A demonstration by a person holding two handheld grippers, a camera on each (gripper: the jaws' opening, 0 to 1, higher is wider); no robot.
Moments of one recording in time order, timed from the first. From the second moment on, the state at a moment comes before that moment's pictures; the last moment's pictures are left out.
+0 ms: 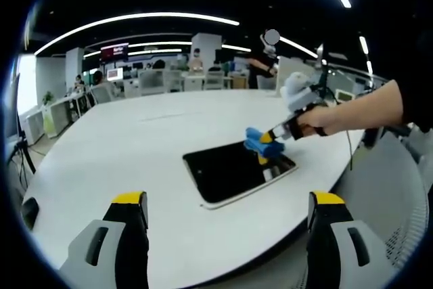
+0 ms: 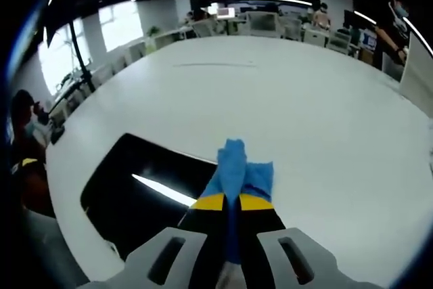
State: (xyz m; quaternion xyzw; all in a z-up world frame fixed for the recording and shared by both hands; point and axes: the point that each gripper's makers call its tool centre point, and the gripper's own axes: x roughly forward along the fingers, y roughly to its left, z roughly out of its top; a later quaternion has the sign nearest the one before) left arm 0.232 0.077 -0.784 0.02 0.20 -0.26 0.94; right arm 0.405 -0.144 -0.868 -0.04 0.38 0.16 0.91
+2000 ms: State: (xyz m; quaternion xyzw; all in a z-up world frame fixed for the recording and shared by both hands) left arm 0.231 0.077 -0.785 0.02 0.20 -0.26 0.94; right arm 0.410 -0.028 -0.868 0.02 0.40 0.20 0.90
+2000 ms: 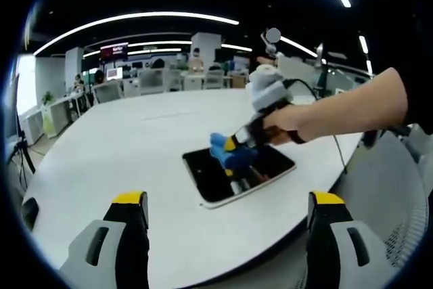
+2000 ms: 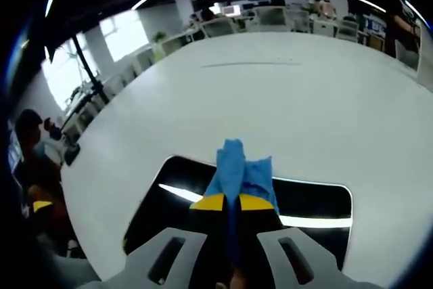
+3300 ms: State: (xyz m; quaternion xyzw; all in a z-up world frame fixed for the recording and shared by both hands) left arm 0.230 0.075 -0.784 0.02 0.20 -0.27 0.94; right arm 0.398 0.046 -0.867 0.03 0.40 0.27 0.88
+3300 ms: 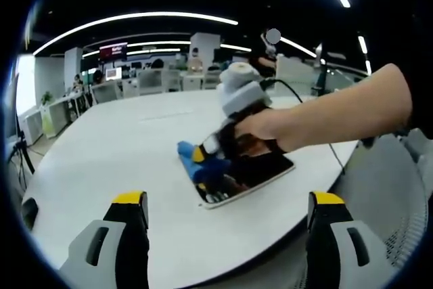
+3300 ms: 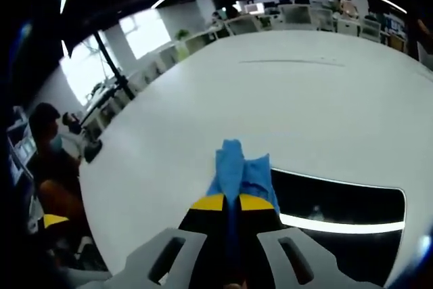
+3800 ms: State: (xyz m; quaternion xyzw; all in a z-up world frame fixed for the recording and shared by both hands) left arm 0.230 0.075 -0.784 0.01 0.20 -0.27 0.94; right arm 0.392 0.049 -0.867 0.02 0.40 0.28 0.87
